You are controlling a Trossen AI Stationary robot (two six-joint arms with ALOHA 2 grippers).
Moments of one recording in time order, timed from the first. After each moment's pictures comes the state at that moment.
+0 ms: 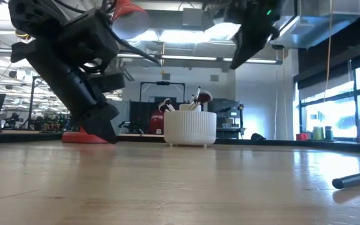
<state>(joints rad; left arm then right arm) -0.19 1.62 0.61 -0.13 -0.71 -0.63 -0.21 1.36 1.24 -0.78 0.24 -0.37</state>
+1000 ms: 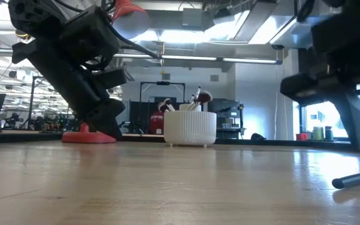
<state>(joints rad) -0.19 1.62 0.61 -0.09 -0.76 -0.67 0.49 1.54 0.86 -0.54 -0.05 -0.03</state>
